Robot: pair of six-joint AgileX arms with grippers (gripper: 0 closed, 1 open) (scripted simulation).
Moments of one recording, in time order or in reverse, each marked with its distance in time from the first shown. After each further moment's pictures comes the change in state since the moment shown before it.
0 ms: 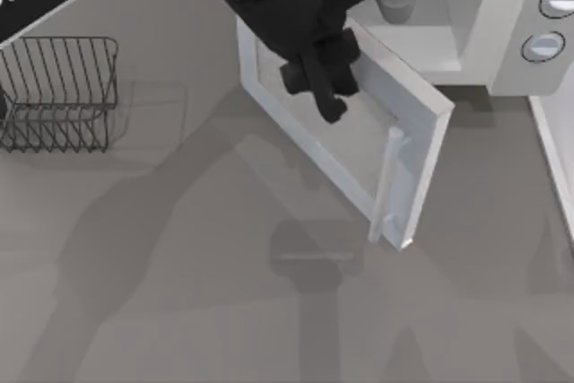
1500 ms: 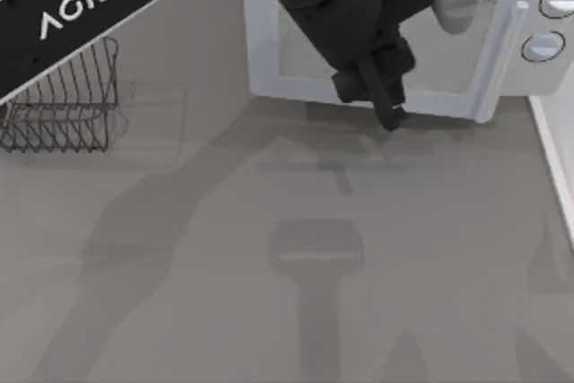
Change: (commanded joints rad) left arm -0.079 0.104 0.134 -0.024 -0.025 -0.074; right arm 0.000 0.000 0.000 0.000 0.000 0.000
